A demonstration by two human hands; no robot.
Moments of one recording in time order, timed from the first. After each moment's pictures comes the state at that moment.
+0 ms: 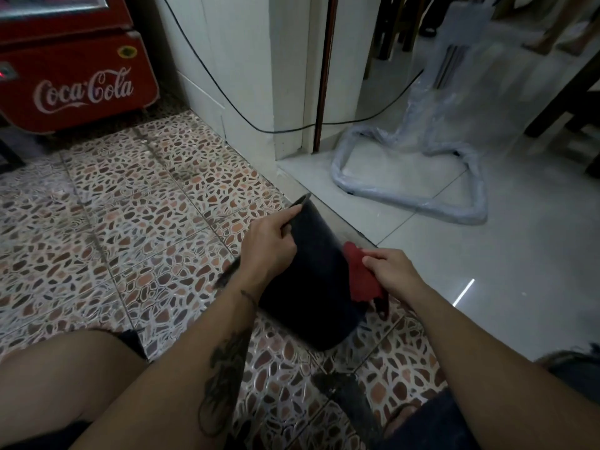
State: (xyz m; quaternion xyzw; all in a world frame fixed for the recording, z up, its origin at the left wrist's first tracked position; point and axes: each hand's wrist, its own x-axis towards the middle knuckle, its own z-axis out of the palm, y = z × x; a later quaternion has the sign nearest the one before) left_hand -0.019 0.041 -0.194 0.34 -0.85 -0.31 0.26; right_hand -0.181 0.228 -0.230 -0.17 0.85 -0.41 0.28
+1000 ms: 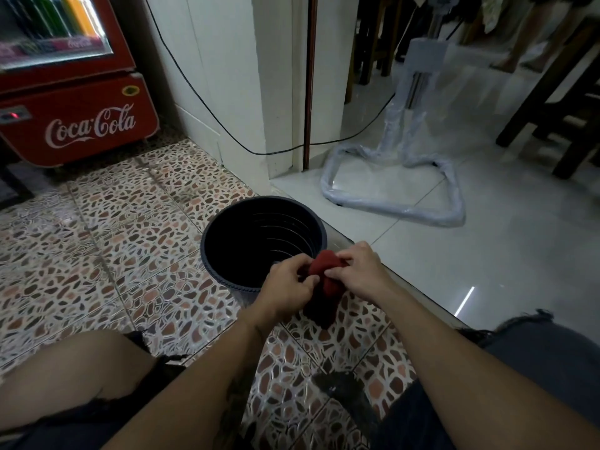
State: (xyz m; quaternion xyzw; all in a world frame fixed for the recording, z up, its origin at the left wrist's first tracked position) left_hand 0.009 0.101 -0.206 0.24 -0.86 -0.42 0.16; right_hand -0.121 0.225 -0.176 -0.31 0.87 -0.32 0.20
